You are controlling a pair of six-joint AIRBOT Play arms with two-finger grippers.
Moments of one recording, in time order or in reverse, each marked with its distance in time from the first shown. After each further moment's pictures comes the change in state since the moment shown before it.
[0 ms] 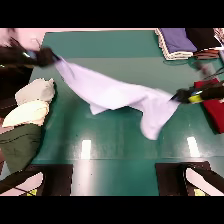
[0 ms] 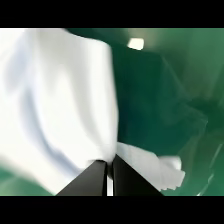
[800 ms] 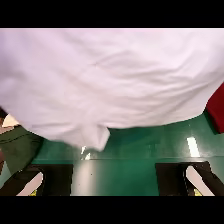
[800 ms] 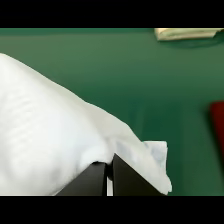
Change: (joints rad) left arm 0.000 0.233 0.435 0.068 -0.116 -0.022; right arm -0.178 0.119 0.598 -0.070 0.295 0.088
